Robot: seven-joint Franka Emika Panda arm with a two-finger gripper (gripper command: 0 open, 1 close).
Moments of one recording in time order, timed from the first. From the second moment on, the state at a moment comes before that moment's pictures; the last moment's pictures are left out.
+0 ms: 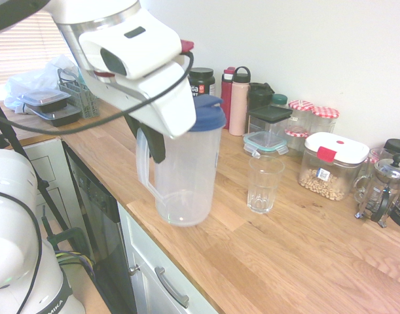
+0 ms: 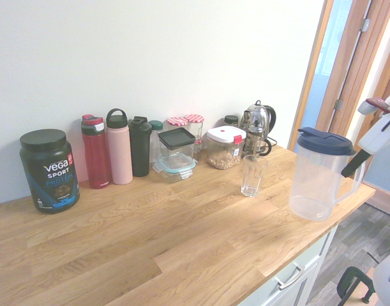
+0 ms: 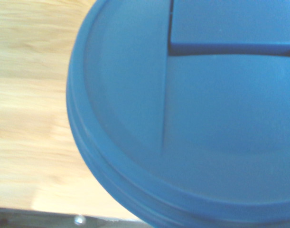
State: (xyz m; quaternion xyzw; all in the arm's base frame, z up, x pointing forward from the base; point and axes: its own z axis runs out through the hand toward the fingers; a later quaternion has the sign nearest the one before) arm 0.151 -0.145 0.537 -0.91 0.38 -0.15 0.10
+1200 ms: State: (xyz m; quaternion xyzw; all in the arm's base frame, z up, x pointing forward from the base) arm 0.353 -0.208 0.552 -0.97 0.13 0.03 -0.18
